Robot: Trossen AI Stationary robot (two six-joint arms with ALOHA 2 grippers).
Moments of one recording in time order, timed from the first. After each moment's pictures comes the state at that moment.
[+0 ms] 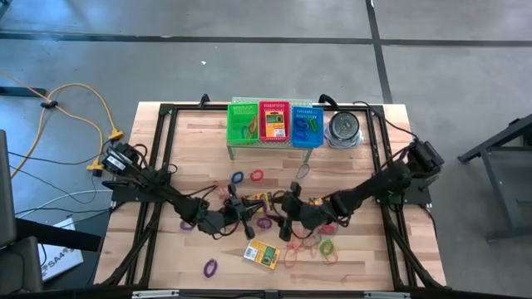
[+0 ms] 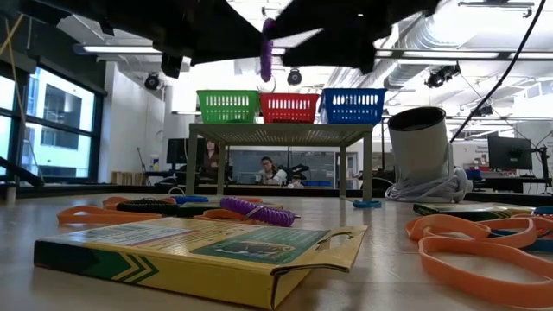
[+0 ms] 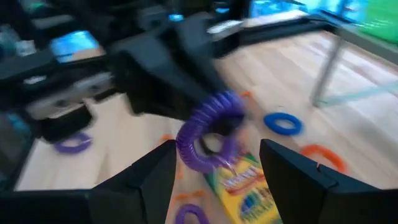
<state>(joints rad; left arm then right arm) -0.55 1.70 0.78 0.80 -0.96 -0.19 0.45 1.72 0.98 0.30 0.58 0.38</state>
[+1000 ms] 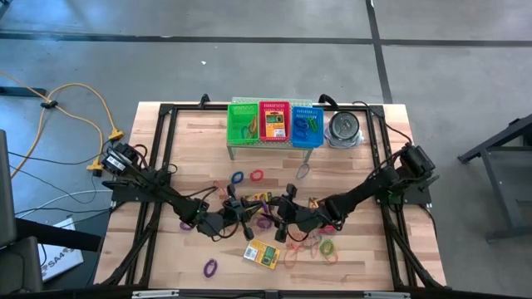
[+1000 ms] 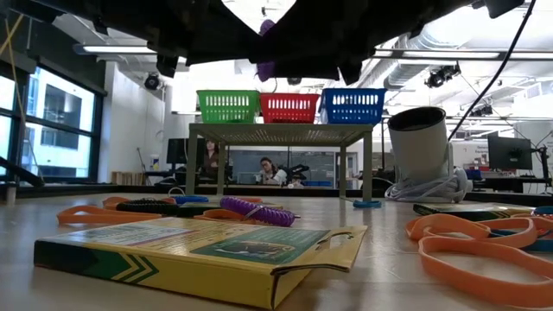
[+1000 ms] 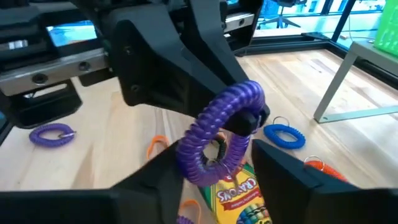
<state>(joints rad) -0.56 1.70 0.78 0.78 -0.98 -0.19 0.44 1.81 0.98 0.44 0.63 0.26</state>
